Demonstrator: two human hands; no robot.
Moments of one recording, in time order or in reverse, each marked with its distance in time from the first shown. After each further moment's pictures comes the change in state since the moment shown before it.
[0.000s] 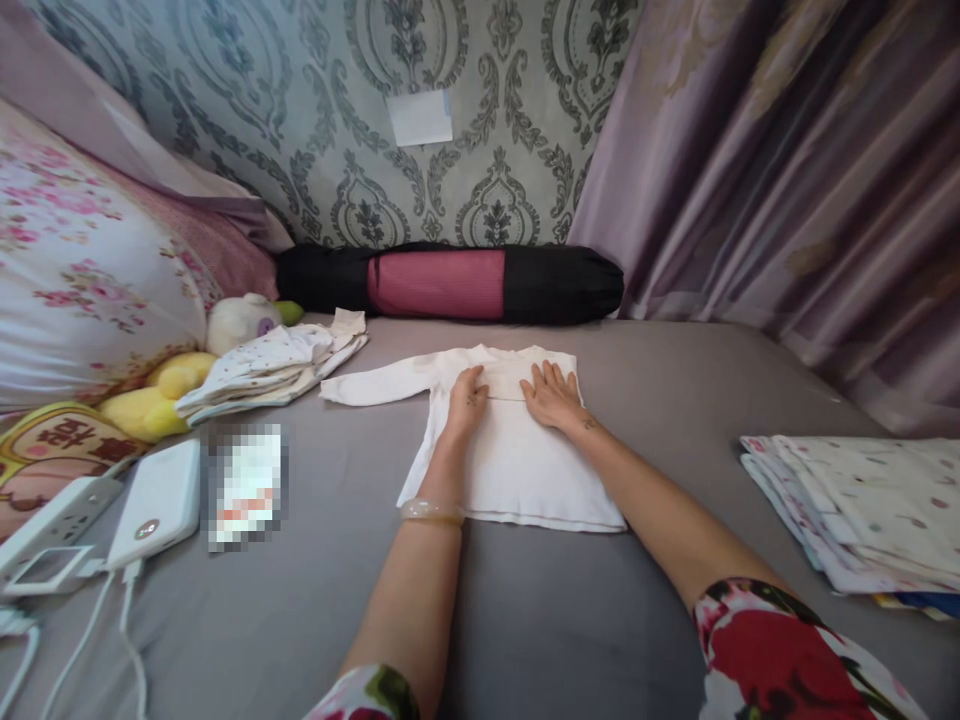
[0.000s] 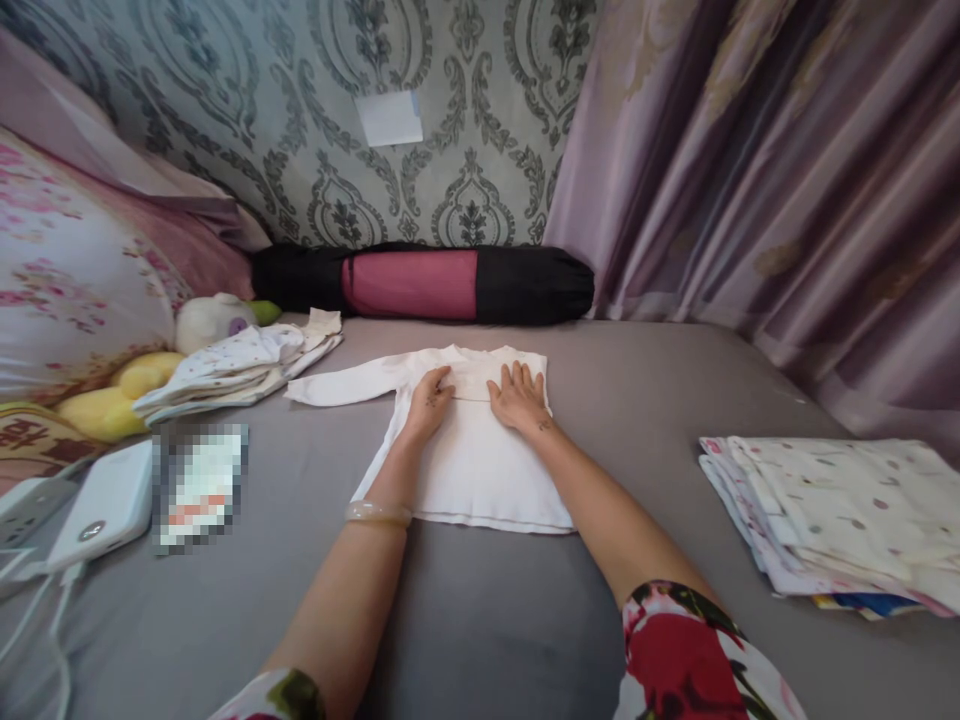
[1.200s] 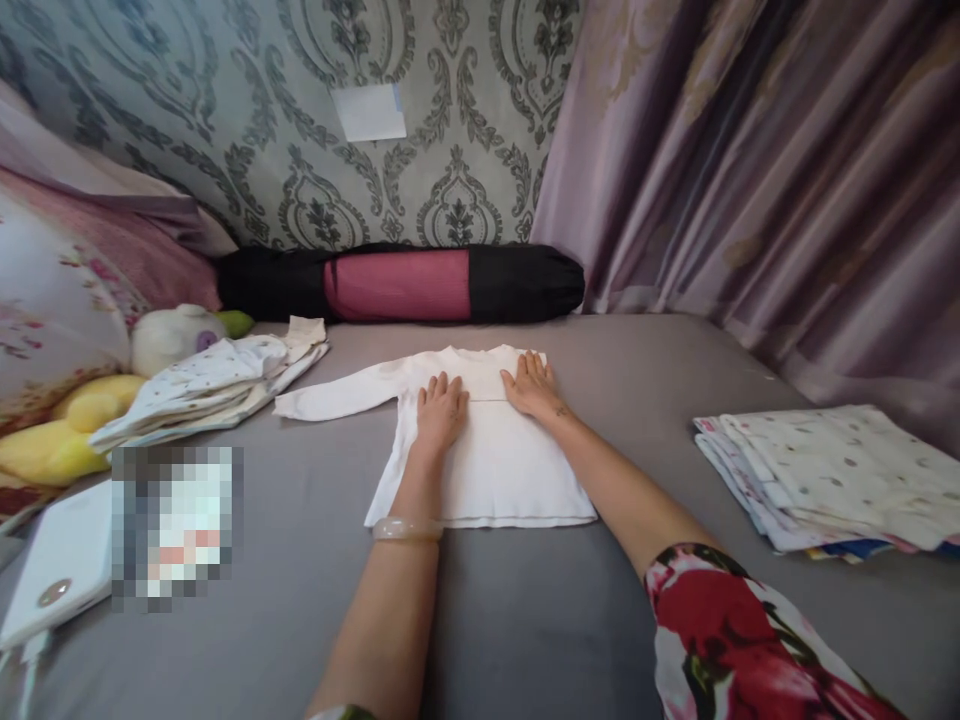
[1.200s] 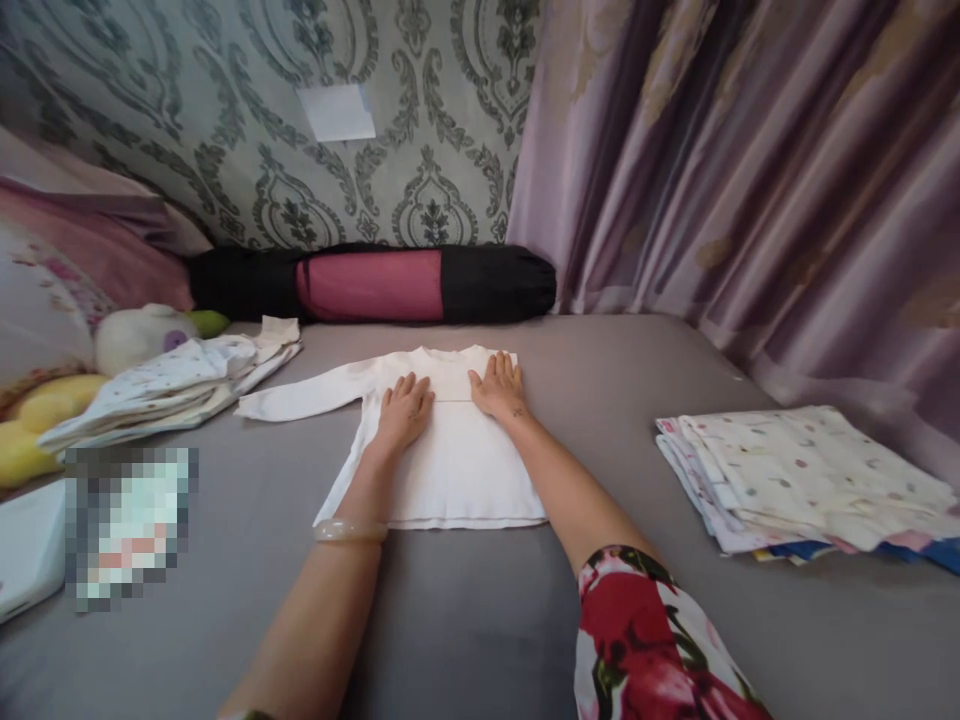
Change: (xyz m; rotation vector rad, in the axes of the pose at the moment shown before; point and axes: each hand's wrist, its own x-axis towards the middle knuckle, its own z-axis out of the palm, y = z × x) left_hand -0.020 0.028 0.000 0.763 -0.229 0.039; right_hand 0.017 0.015 0.001 -0.003 0.046 0.140
